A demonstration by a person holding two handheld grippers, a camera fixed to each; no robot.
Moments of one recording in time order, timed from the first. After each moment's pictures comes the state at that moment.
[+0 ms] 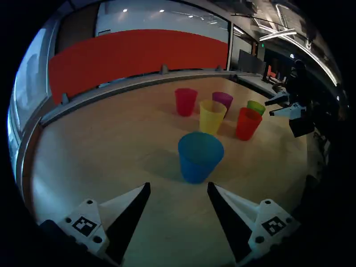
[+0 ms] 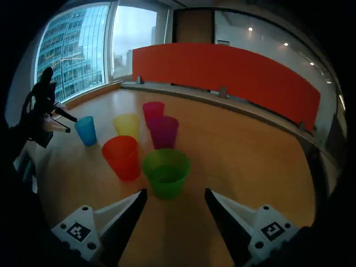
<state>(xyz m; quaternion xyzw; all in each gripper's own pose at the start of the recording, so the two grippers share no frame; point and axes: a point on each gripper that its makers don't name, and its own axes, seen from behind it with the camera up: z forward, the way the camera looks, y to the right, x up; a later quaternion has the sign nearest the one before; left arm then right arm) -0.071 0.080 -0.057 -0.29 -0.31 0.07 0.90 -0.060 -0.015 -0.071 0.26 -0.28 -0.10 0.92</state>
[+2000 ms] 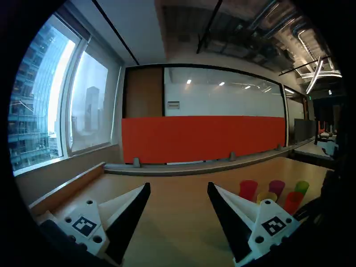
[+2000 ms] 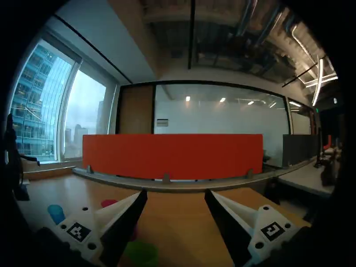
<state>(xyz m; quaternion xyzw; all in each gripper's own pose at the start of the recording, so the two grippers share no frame) 0.089 -0.005 -0.010 -0.03 0.00 0.01 1.00 0.106 0.013 -0.015 0.03 0.04 0.00 1.00</state>
